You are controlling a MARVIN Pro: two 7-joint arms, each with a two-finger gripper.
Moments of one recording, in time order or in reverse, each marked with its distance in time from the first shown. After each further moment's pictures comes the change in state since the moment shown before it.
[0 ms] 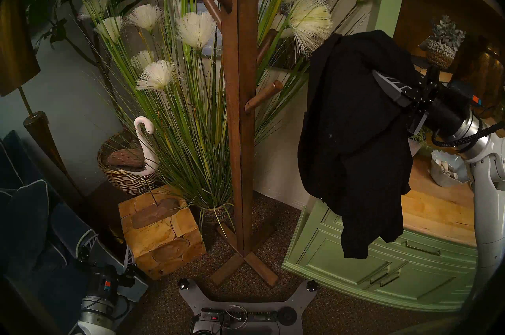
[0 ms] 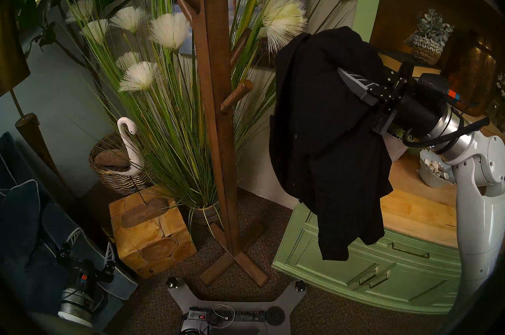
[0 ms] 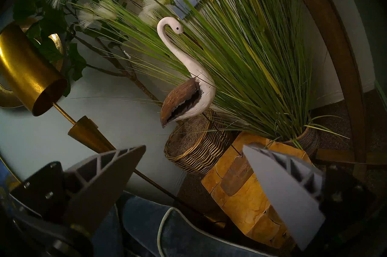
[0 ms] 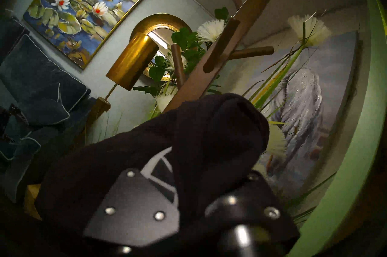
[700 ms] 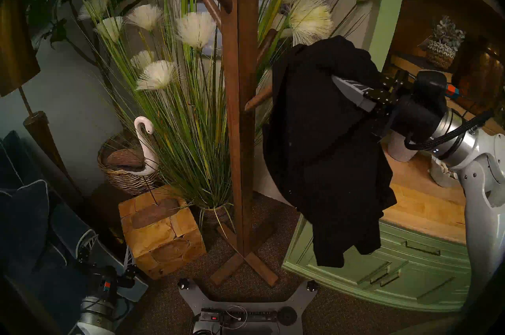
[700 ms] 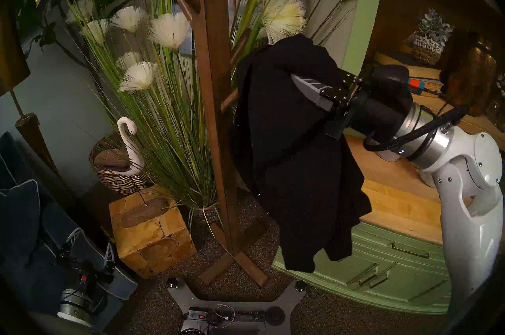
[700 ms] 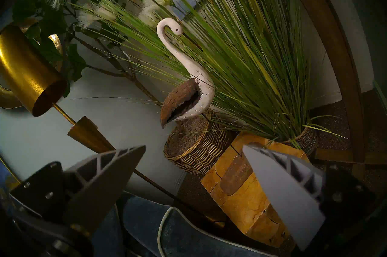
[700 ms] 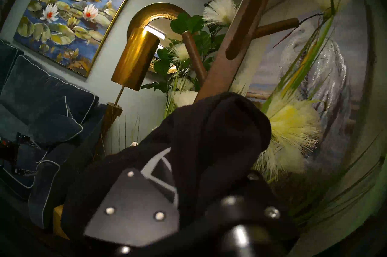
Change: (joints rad) left arm 0.014 0.000 -0.001 -0.011 -0.001 0.001 -0.001; right arm -0.018 -0.024 -0.119 -0.231 -0.052 0.233 -0.192
